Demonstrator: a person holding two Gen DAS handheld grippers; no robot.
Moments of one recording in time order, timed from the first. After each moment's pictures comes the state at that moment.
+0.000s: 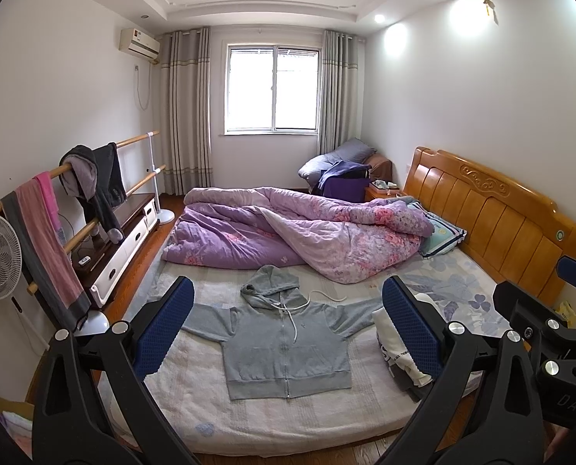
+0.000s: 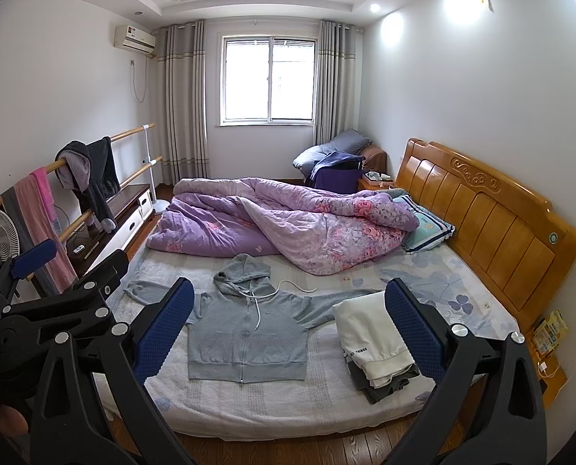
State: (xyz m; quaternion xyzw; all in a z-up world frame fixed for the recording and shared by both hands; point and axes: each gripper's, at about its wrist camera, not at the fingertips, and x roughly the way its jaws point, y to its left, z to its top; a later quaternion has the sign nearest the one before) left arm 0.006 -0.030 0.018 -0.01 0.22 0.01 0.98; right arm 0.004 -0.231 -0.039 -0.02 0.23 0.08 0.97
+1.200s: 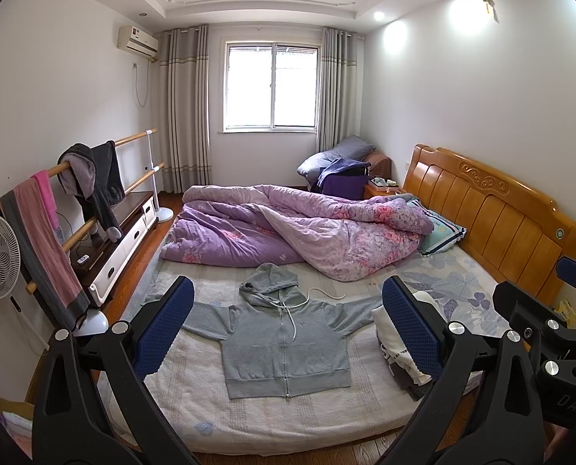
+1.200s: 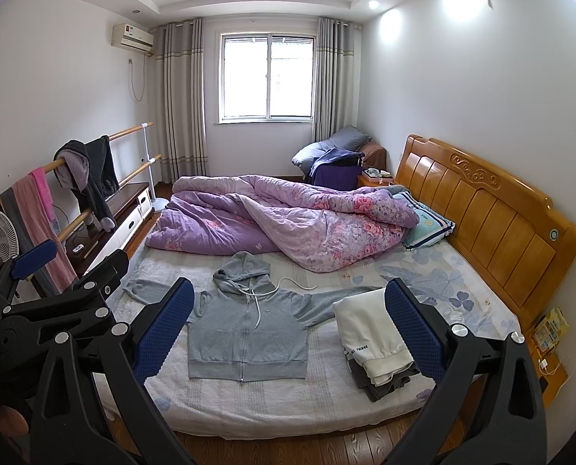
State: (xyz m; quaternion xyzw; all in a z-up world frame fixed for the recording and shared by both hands) left arm 0.012 -0.021 0.014 -0.01 0.22 0.00 0.98; right arm 0.011 -0.233 -0.040 -0.02 0.23 0.08 0.97
